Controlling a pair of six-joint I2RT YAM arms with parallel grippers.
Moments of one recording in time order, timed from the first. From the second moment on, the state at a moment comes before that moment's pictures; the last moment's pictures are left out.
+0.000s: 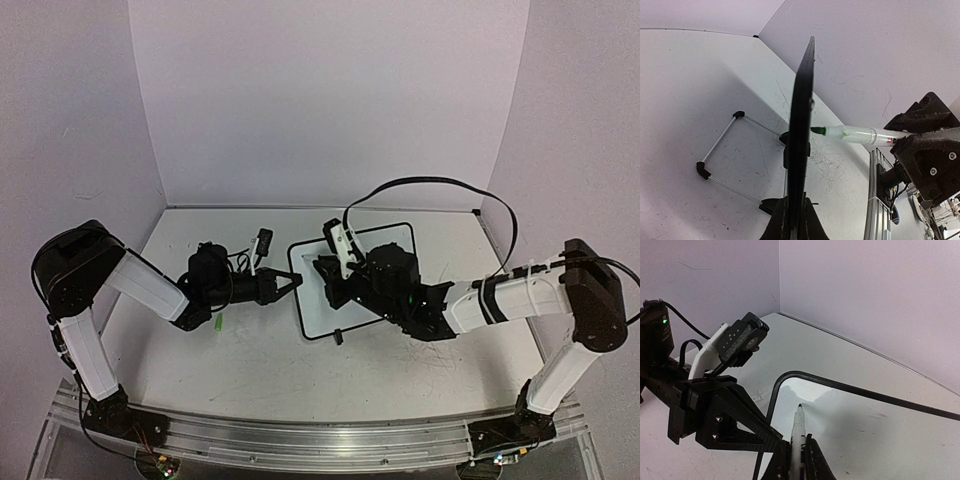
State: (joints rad) left arm -0.70 1.79 0.68 0.98 0.52 -0.59; right arm 1.04 1.68 0.93 0.56 0.29 0.04
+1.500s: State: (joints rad) left arm -0.70 1.79 0.67 0.98 0.52 -0.59; right arm 1.06 1.72 0.96 0.55 0.28 0.08
